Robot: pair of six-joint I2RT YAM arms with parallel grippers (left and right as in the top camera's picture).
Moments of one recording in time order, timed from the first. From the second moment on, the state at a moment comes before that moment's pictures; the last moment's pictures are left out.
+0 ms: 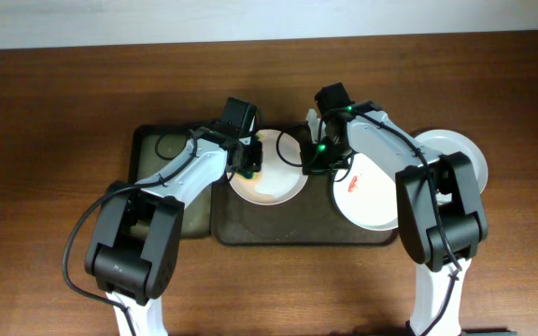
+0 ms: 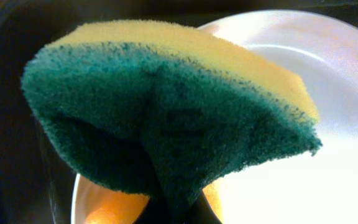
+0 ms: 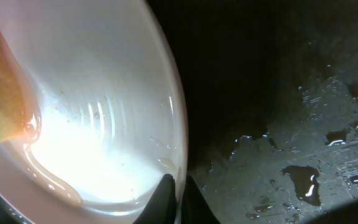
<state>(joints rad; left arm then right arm) -0.41 2.02 1.34 -0.48 0.02 -0.28 0.31 2.13 1.51 -0.82 -0.37 0.18</state>
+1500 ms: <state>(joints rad) -0.11 1.53 1.36 -1.04 -0.08 -0.28 0.35 2.13 1.51 -0.82 -0.39 0.14</state>
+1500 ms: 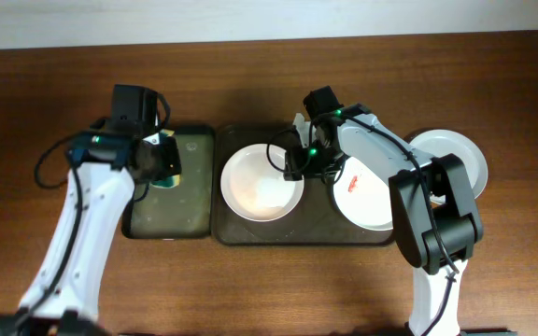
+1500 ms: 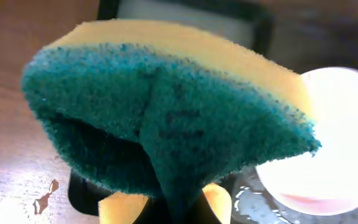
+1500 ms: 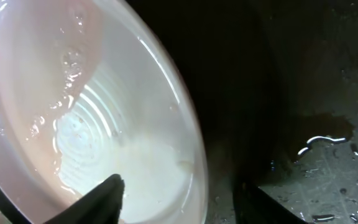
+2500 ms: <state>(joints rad) 0.15 1.63 1.84 -1.16 -0.07 -0.25 0.35 2.13 1.51 -0.87 -0.37 0.17</state>
